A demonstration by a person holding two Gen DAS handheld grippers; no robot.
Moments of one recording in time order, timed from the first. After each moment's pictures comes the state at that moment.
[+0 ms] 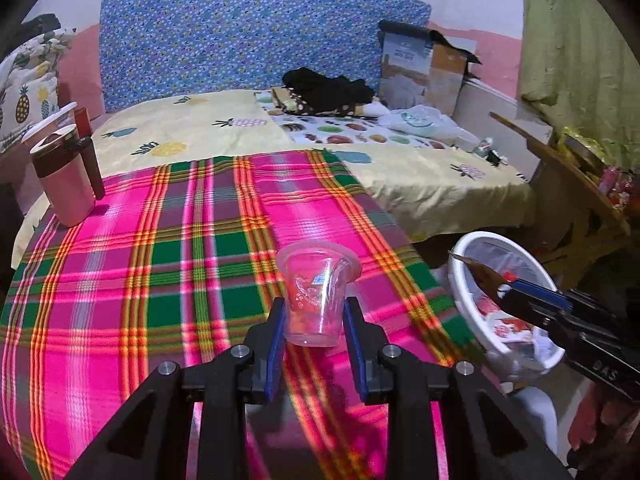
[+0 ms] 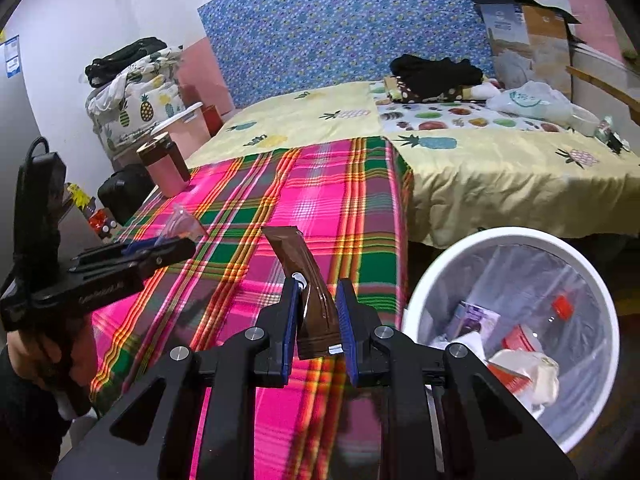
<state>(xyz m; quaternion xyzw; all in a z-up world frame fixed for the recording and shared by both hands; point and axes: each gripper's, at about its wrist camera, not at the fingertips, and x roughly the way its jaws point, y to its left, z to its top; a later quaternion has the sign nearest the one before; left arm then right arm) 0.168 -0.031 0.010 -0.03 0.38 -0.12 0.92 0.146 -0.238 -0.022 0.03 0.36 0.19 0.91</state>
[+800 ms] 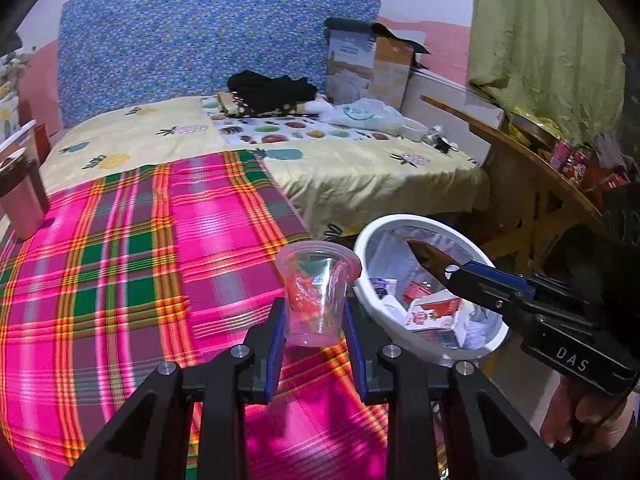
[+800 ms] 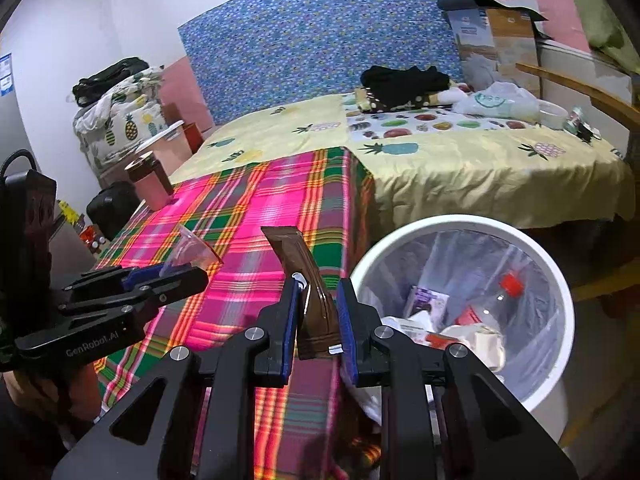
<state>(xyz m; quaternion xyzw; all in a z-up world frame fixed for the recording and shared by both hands) 0.137 -0.114 0.019 -0.02 0.37 -0.20 0.91 0.123 -0.284 -0.019 0.05 0.34 0.15 0.93</state>
